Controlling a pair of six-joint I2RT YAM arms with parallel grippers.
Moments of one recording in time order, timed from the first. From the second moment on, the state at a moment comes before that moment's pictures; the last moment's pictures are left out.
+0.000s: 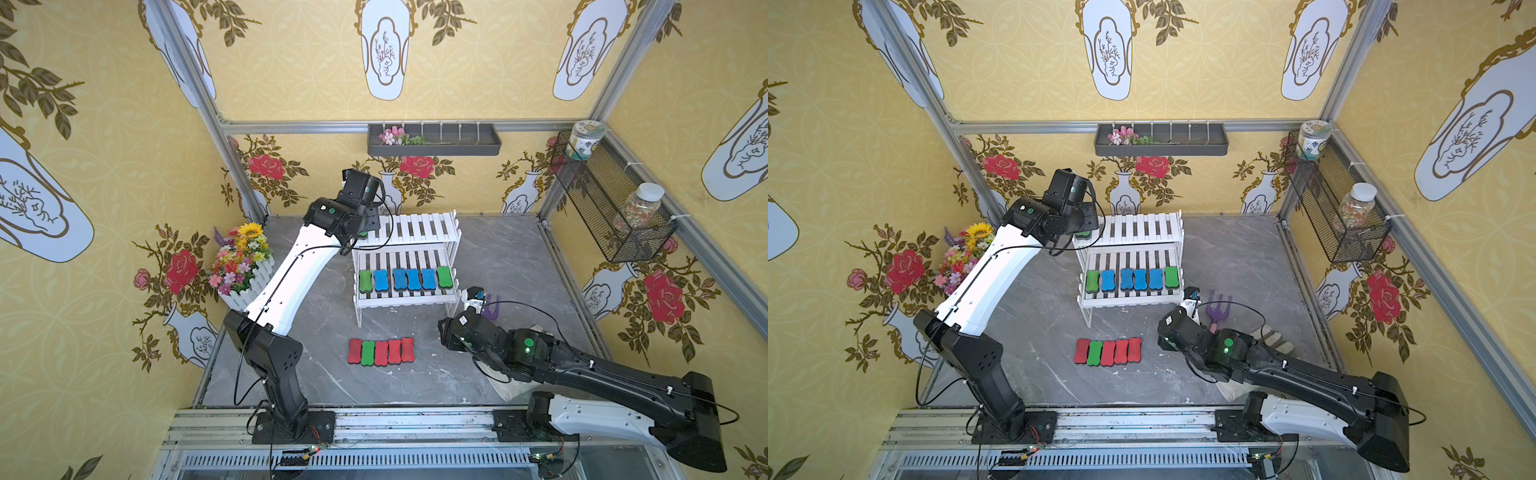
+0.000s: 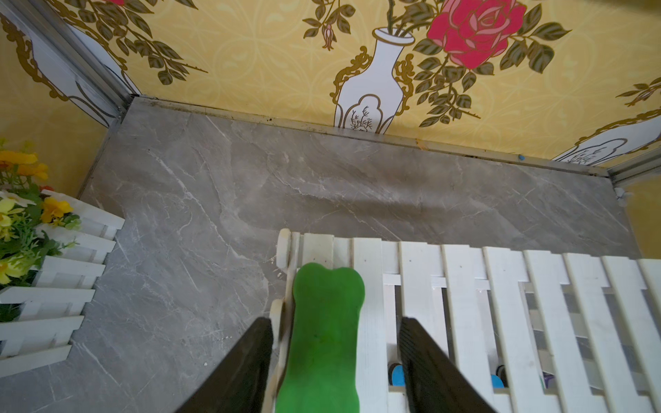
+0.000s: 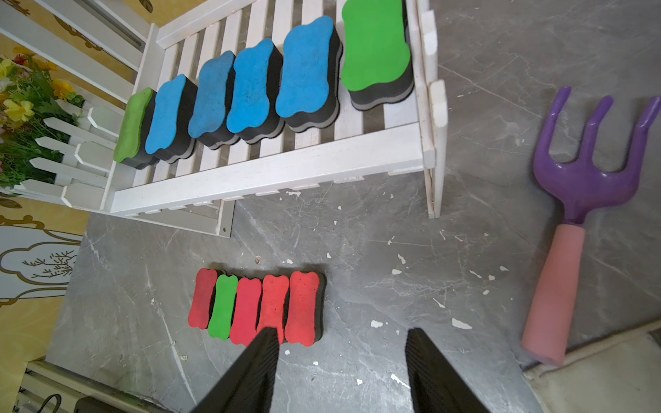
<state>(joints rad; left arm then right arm) -0.52 1.78 2.06 -1.10 -0.36 -0.51 1.06 1.01 0.79 -0.63 0.42 0.99</state>
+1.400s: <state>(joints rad) -0.58 1.81 2.03 -1.13 -0.56 -0.42 1.03 1.05 0.80 -0.63 0.41 0.99</state>
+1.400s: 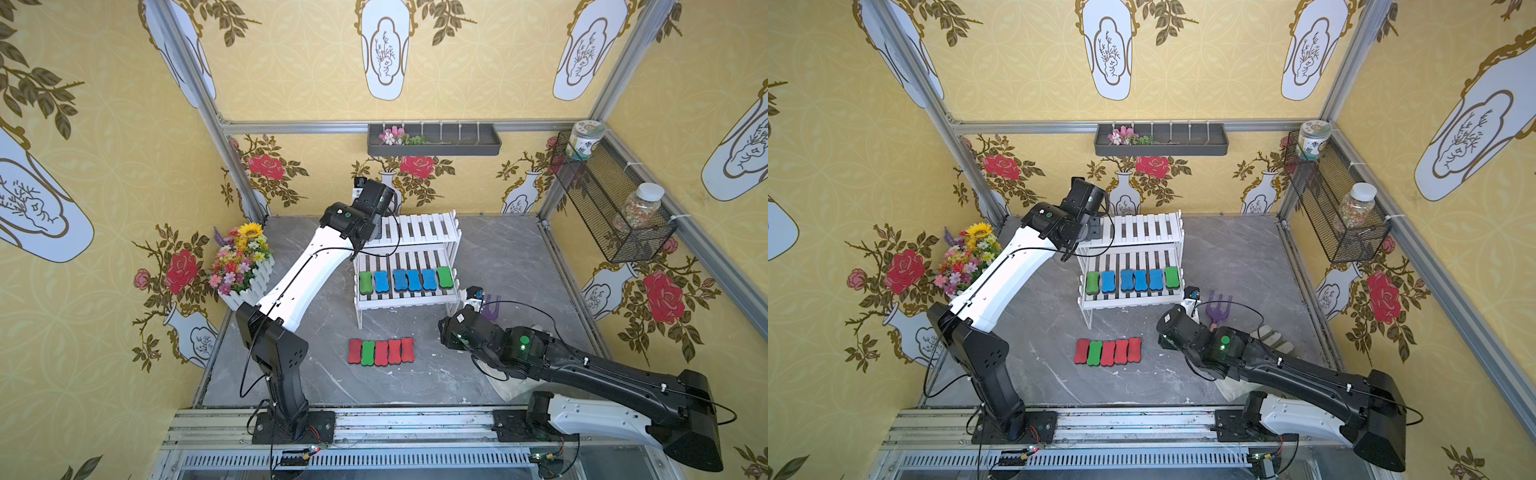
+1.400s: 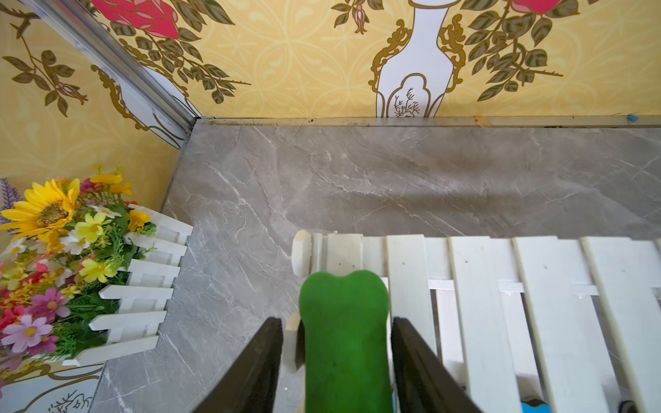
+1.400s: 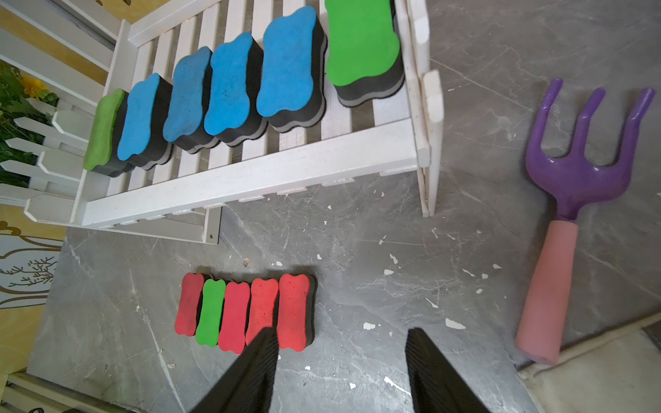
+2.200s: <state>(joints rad) -0.59 1.83 2.09 -1.12 -0.56 -0.42 1.00 1.06 0.81 -0.63 0.39 0.99</state>
